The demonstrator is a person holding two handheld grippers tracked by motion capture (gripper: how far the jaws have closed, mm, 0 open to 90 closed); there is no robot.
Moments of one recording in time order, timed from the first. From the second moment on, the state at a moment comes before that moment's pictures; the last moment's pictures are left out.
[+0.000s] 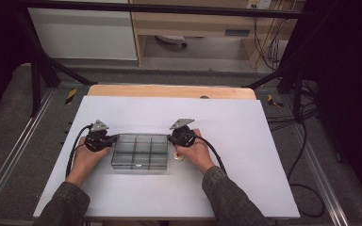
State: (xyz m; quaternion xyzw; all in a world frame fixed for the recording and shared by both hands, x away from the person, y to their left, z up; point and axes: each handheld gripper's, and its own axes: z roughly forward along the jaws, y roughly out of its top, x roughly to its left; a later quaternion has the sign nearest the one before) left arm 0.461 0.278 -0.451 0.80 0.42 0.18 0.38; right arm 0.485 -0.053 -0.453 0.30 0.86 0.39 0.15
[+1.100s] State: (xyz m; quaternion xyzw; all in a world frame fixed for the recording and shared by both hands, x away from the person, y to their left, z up) left arm 0.391 0.270 -0.450 0.81 0.43 0.17 0.37; right arm 0.418 -0.063 -0.456 0.29 0.86 0.40 0.14
